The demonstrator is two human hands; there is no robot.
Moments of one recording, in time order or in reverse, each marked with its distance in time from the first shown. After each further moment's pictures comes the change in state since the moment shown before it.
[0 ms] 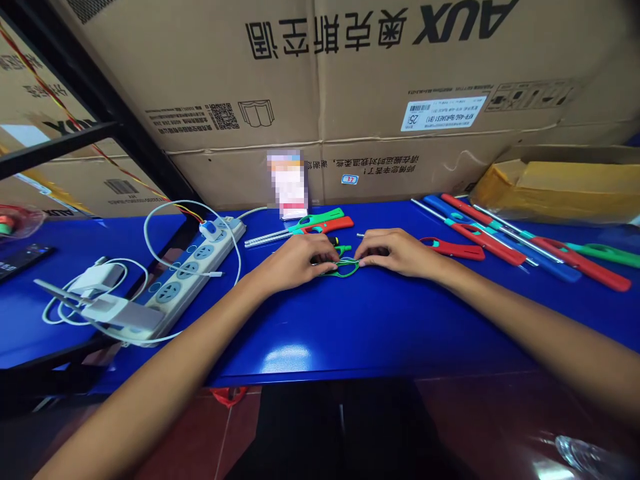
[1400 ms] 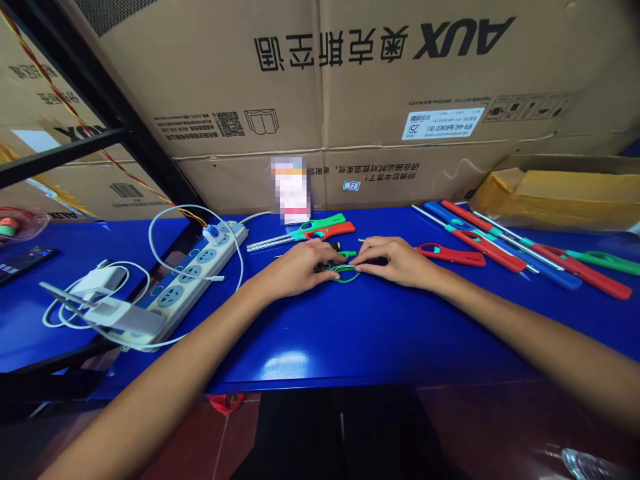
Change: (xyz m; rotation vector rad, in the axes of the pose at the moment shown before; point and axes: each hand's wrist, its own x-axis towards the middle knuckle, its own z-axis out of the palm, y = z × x) left_hand -0.001 0.001 0.000 0.068 -0.073 -0.030; right_hand -0.001 0.001 0.013 -0.119 0.051 -0.055
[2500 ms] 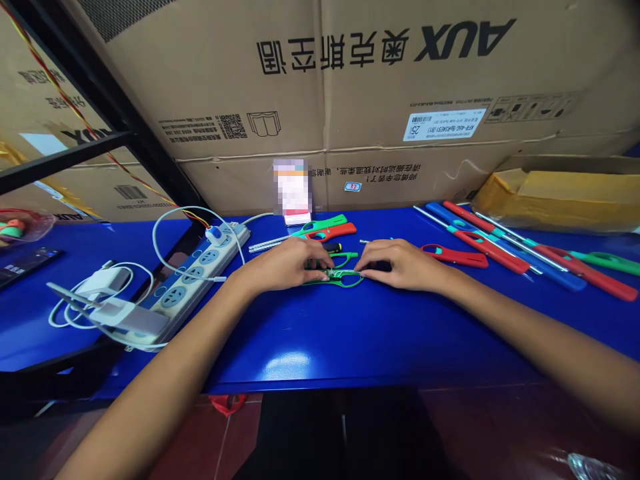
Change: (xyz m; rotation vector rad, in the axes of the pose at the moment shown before) left_hand -0.007 -0.002 -0.028 0.002 -0.118 -0.028; right_hand 0.000 -0.013 -0.010 -0.081 -0.084 -0.025
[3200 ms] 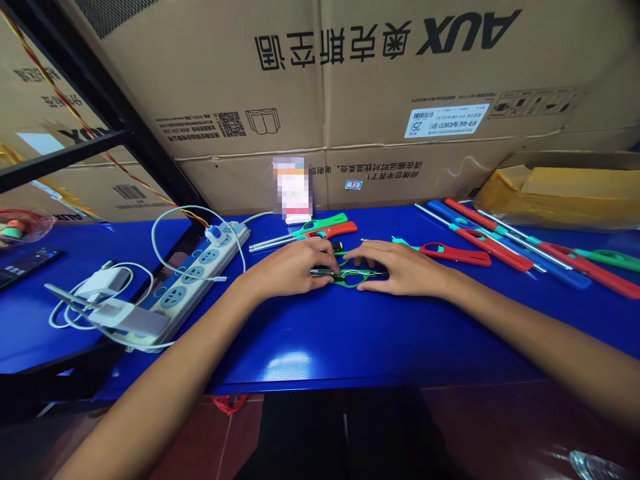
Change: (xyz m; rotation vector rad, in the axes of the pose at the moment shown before) left_hand 0.001 0.009 0.006 0.046 0.019 0.084; right_hand -0.001 -0.014 0.001 -0.036 -0.035 0.058
